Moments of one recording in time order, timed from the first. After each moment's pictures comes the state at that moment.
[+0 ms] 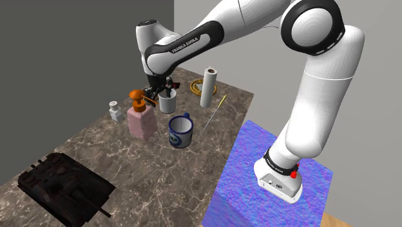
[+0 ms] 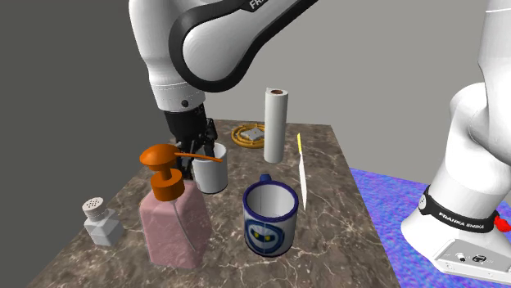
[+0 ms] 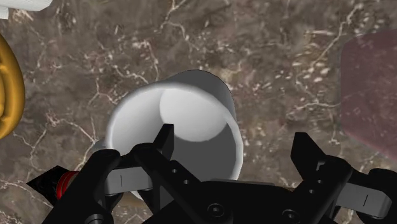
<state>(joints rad) 0.10 0.27 0.26 -1.93 -0.13 2.11 0.37</state>
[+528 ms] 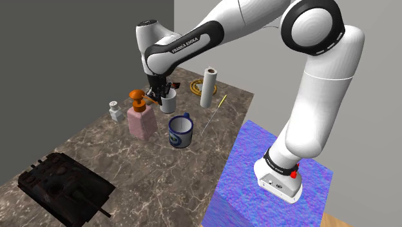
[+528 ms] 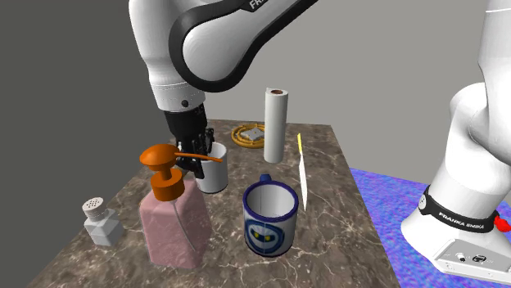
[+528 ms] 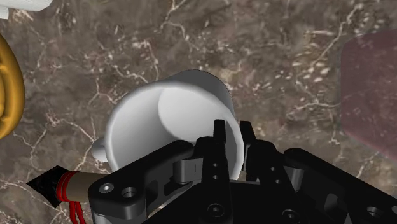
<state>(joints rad) 0.10 0.27 0.26 -1.93 -0.13 2.11 0.37</state>
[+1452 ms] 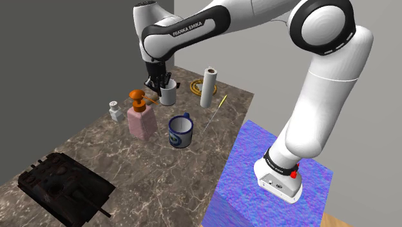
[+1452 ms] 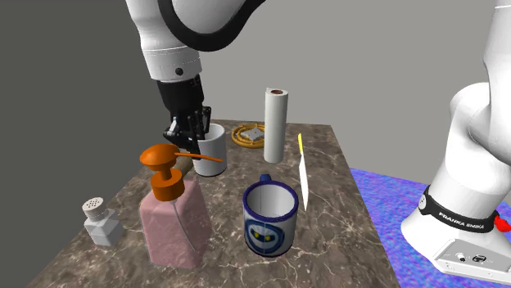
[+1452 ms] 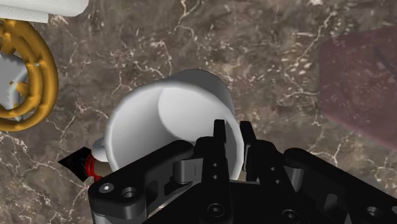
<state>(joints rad) 0.10 0.21 0.26 -1.86 -0.11 1.99 0.35</state>
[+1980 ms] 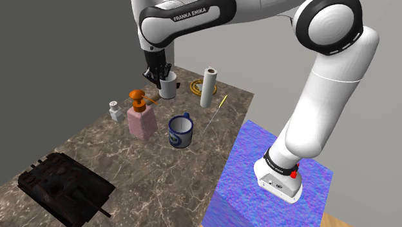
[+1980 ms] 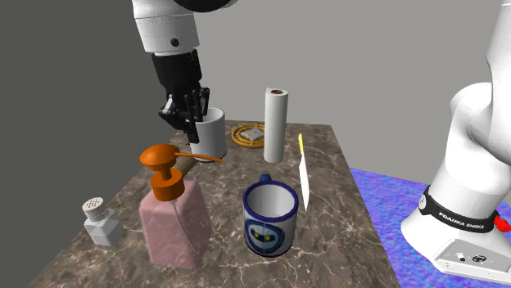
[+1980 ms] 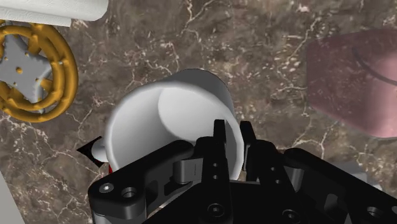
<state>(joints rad) 0.10 0.18 0.27 -1.80 -0.10 1.90 0.34</state>
